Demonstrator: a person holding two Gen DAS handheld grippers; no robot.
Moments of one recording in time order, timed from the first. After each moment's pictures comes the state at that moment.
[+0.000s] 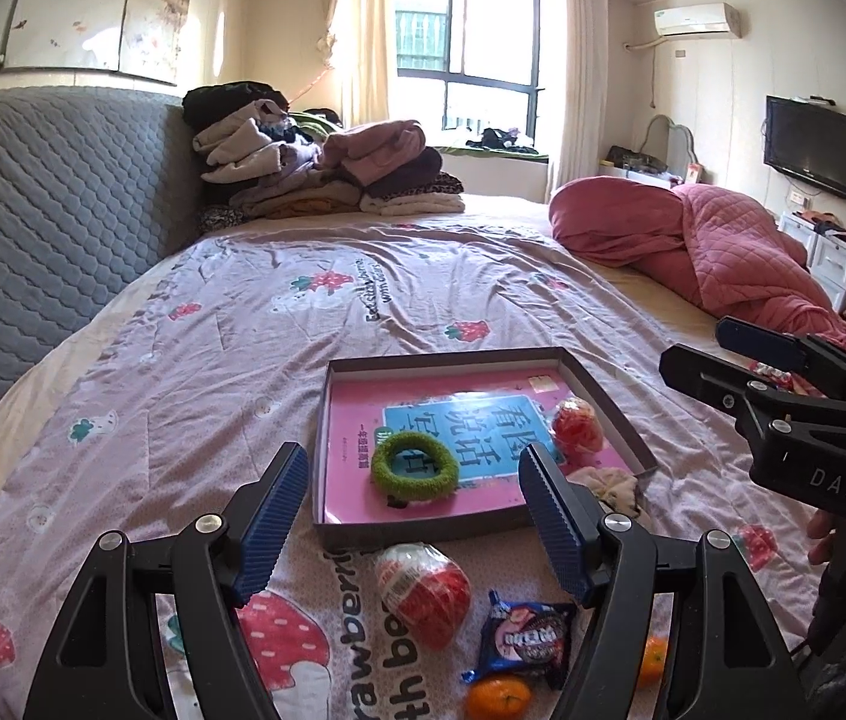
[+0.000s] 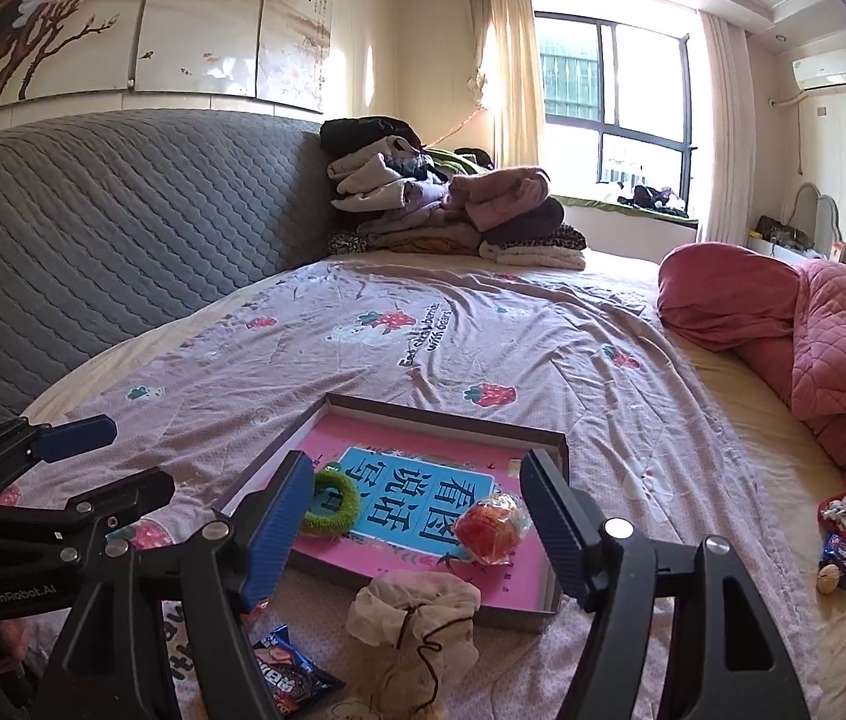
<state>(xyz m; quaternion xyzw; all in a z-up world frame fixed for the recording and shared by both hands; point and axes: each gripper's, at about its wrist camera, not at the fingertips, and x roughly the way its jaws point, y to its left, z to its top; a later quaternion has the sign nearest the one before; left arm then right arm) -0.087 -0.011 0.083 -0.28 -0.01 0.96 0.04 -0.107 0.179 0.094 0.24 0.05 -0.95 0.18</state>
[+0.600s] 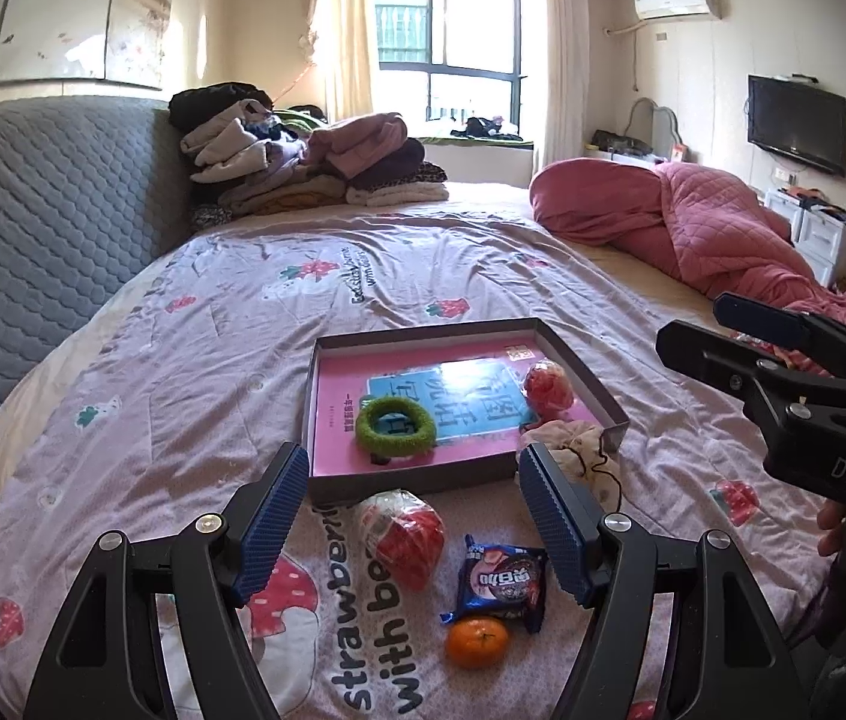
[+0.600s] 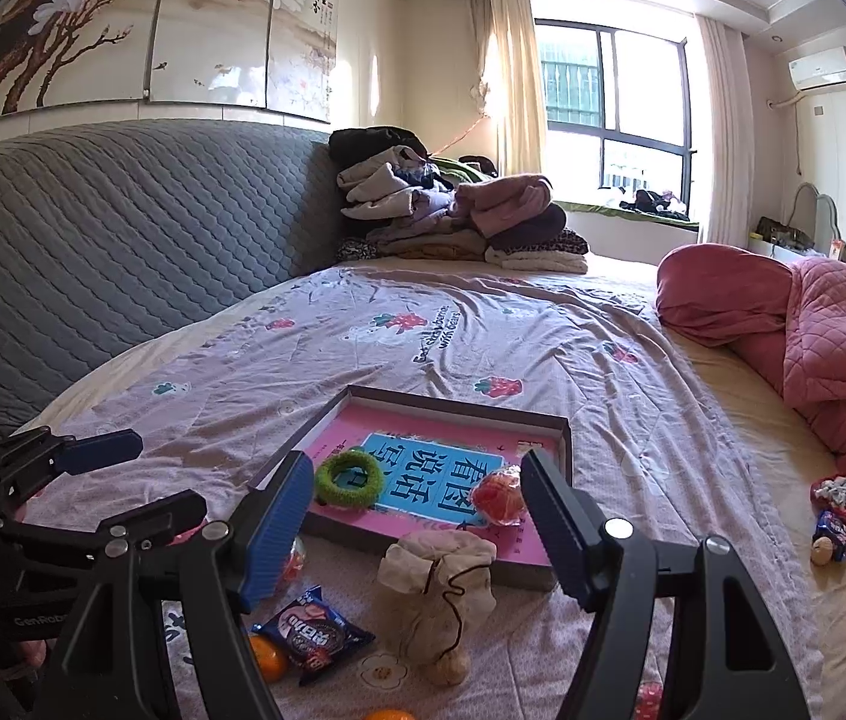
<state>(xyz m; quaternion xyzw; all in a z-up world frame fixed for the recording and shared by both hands) -0.045 0.005 0.081 -0.29 0.01 0.96 0.05 -0.059 0.183 0.099 0.23 0.04 -0.96 0.18</state>
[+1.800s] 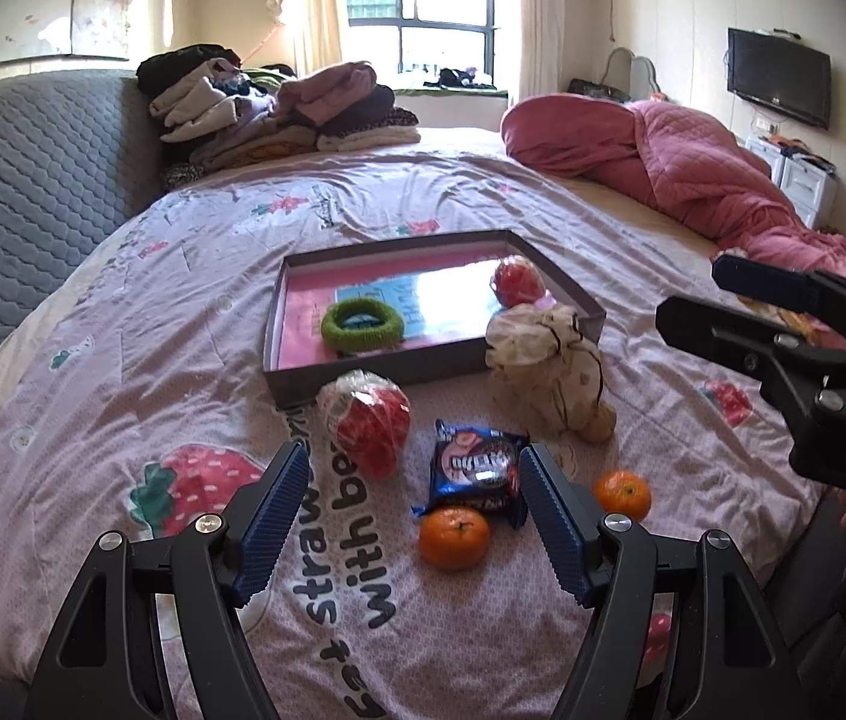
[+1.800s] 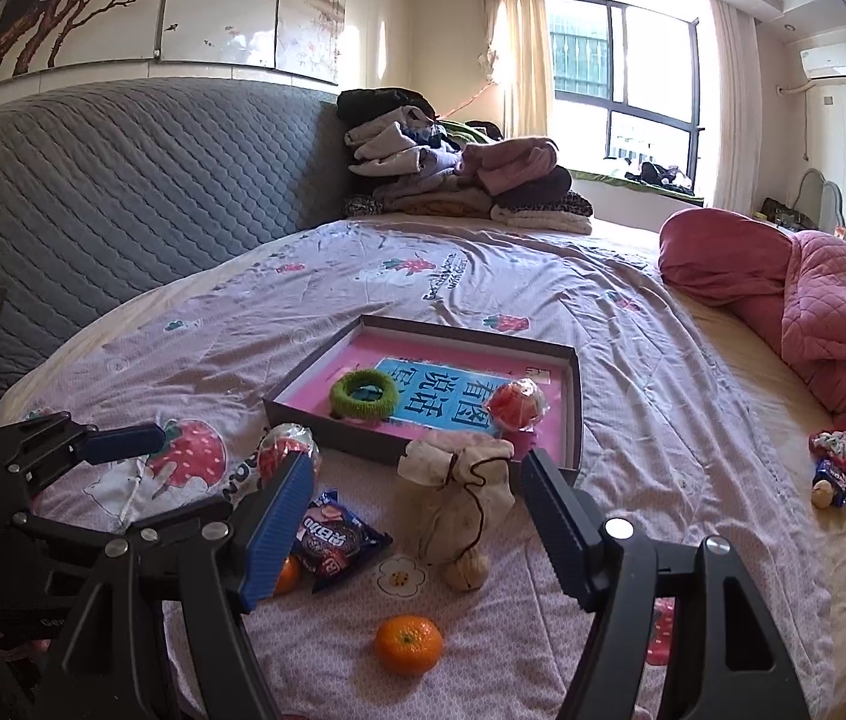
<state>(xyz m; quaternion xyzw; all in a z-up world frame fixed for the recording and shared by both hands) -0.017 0.017 0.024 -0.35 0.03 0.93 0.08 -0.018 0.181 0.058 0.28 0.06 -0.94 0.18</state>
